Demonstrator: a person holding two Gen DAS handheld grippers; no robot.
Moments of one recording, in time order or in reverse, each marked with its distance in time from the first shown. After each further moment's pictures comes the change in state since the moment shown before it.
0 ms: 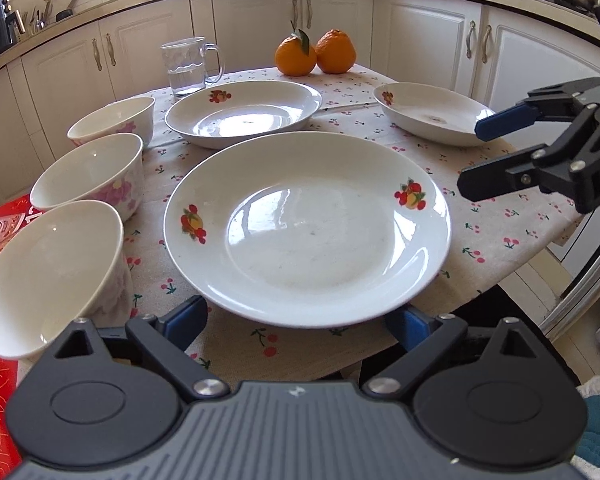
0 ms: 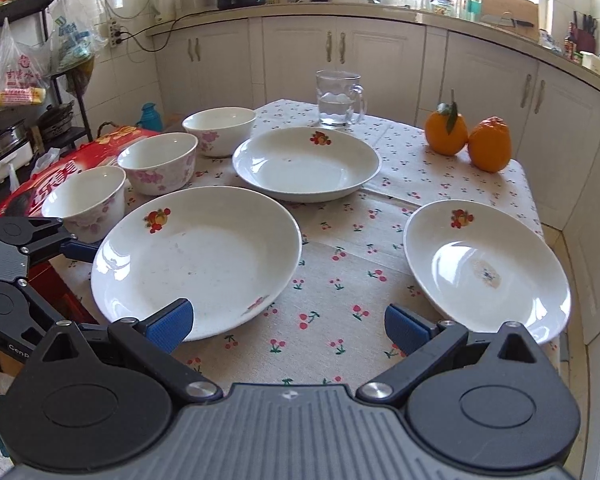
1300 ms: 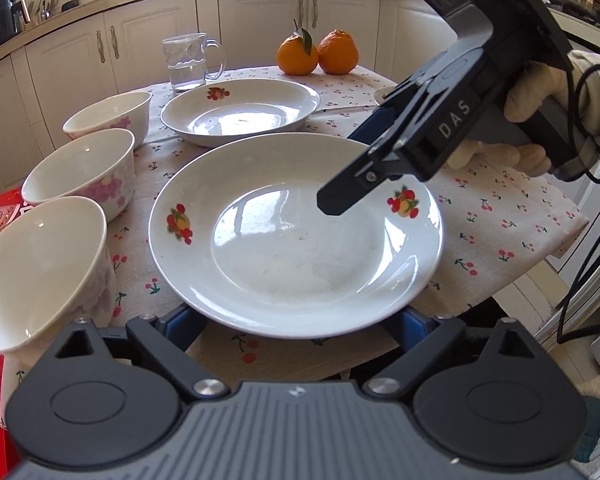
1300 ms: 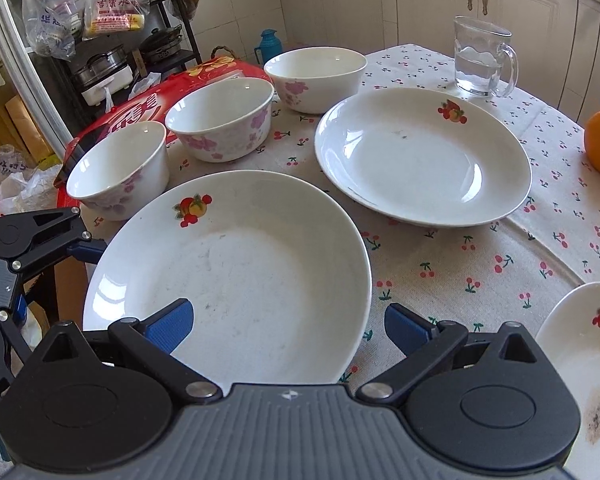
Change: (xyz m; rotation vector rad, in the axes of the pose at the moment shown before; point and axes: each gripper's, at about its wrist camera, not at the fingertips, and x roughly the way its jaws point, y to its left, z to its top) left arm 0.004 -0.006 0.004 -0.032 0.004 -0.013; right arm 0.111 -0.016 0.064 -0.187 0.232 0.360
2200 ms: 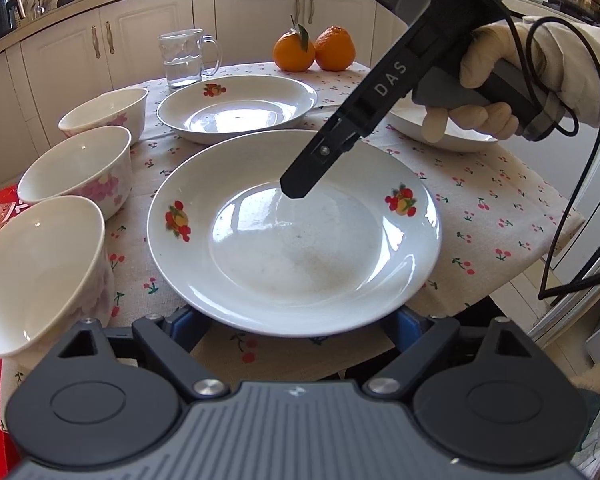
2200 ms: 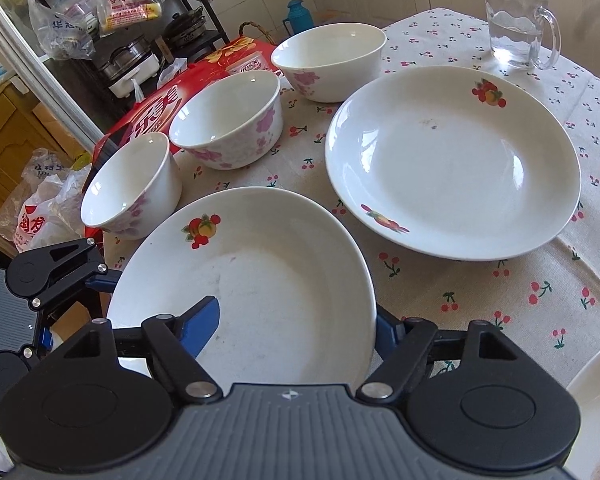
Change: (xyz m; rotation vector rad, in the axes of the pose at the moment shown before) left arm 0.001 0.003 0.002 0.002 0.015 -0.017; right arm 0.021 -0.025 0.034 0.046 0.114 0.167
